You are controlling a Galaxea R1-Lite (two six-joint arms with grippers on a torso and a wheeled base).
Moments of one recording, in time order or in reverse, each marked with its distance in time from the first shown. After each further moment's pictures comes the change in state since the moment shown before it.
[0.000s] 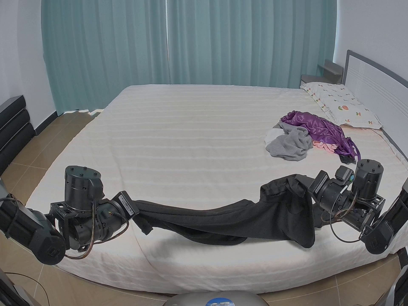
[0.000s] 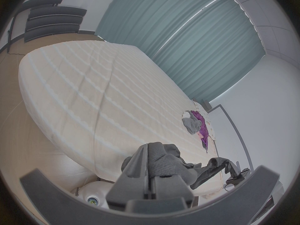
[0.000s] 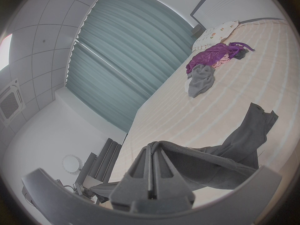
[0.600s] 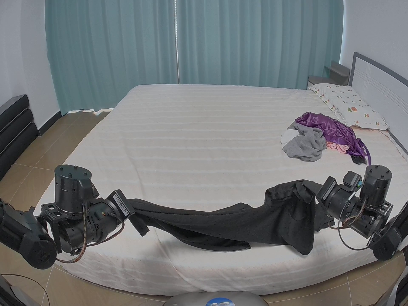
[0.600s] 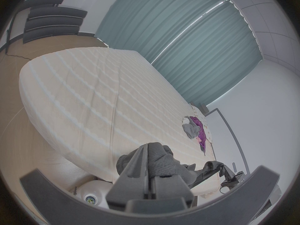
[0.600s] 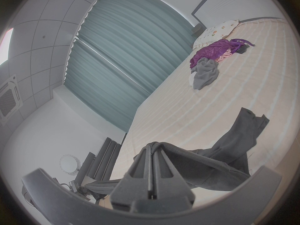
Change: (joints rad) left arm -0.017 -0.076 0.027 0.010 0.000 -0.005; right arm -0.001 -0.068 0.086 -0.002 -0.020 -0.003
